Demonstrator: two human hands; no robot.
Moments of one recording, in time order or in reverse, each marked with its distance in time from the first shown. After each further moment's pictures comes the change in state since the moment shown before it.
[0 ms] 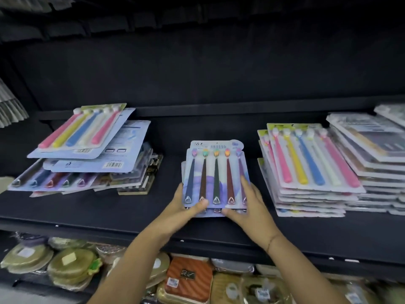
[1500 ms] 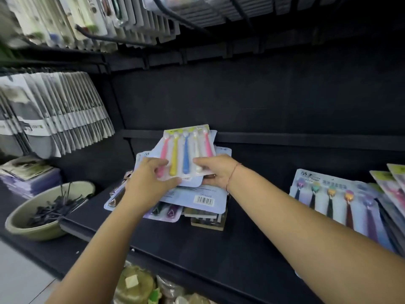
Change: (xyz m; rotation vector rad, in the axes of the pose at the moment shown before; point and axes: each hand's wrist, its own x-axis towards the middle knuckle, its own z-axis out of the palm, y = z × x) left_hand -0.028 0.083 -0.226 0.647 0.782 0.006; right_hand 0.177 -0.208 0.190 0.596 -0.388 0.326
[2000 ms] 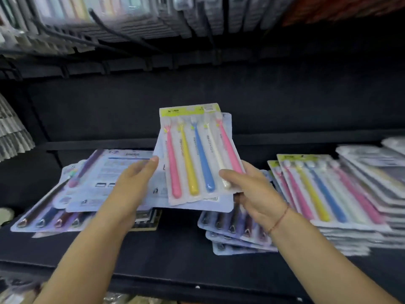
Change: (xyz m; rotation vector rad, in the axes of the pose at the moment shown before) left_hand -0.065 0.109 0.059 -0.611 -0.240 -0.116; right_hand -0.167 0.012 -0.158 0.070 0.307 -0.368
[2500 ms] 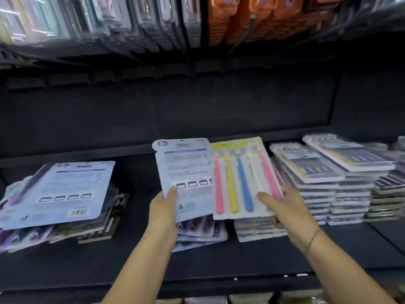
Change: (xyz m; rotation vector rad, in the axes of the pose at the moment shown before) left_hand -0.066 -0.007 0.158 -0.377 -0.068 -0.222; right_hand -0.086 -0.020 -0.168 -0.396 0.465 0.020
